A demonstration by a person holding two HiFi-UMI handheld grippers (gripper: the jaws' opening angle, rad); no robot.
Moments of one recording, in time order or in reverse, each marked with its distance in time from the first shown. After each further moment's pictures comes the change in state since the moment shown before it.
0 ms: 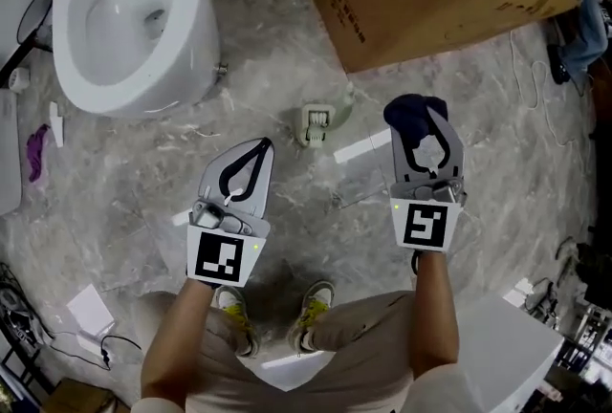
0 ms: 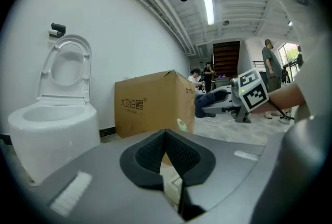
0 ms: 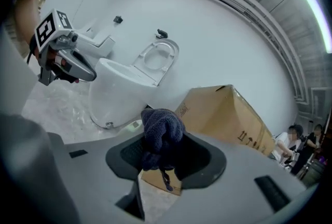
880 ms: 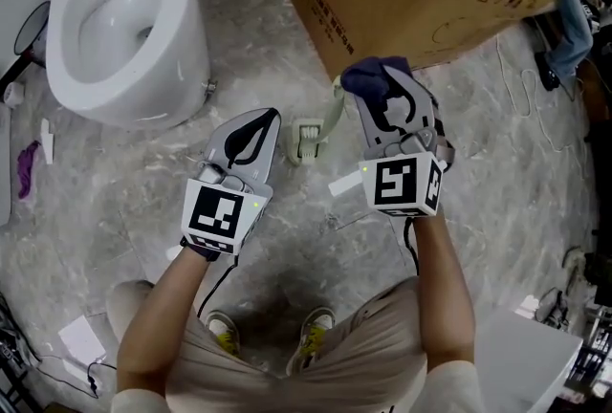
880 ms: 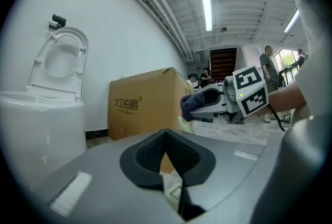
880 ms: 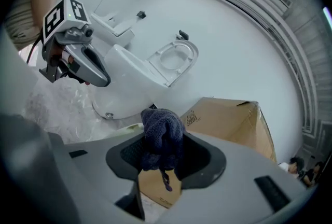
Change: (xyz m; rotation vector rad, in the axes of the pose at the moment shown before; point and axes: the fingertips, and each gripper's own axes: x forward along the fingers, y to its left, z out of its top) left arm 0.054 -0.001 -0.021 -0.063 -0.084 -0.037; right arm 0.052 0.020 0.005 -0.231 -0.025 0.031
